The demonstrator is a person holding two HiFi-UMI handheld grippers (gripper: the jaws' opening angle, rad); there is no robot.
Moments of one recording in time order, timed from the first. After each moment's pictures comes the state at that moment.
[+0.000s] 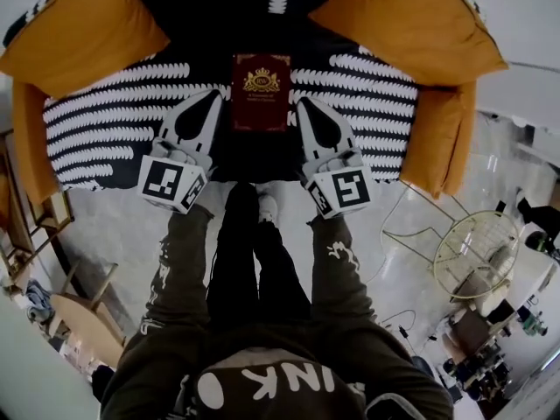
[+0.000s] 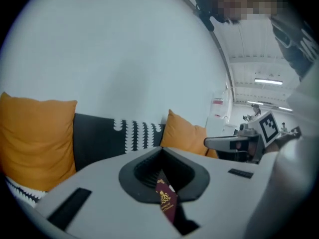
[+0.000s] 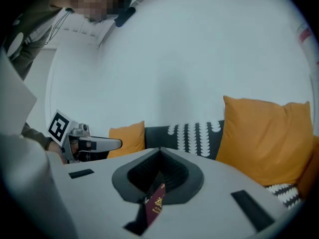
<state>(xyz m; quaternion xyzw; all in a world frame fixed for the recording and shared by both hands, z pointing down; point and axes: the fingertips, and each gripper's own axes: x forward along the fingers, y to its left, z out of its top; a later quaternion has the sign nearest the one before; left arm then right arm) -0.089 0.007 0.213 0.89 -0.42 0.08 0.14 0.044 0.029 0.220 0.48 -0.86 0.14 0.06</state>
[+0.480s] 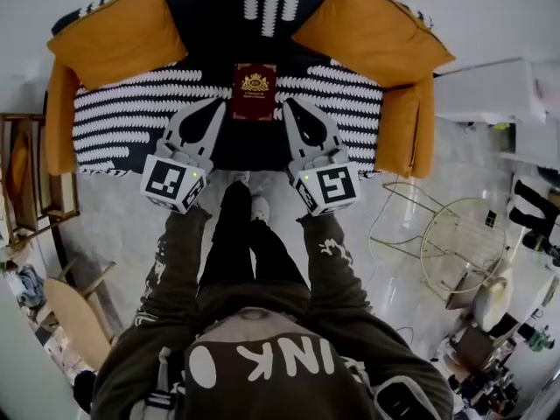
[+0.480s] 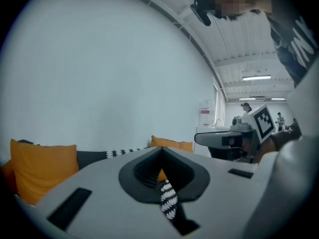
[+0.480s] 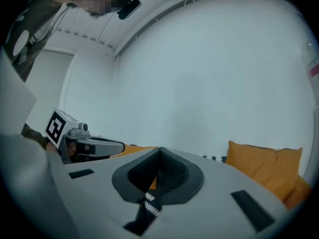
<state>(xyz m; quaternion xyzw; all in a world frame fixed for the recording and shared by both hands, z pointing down) -0.063 0.129 0.017 0.91 -0.41 0.06 0.06 0.044 0.136 0.017 0.46 -0.88 0.06 0.03</state>
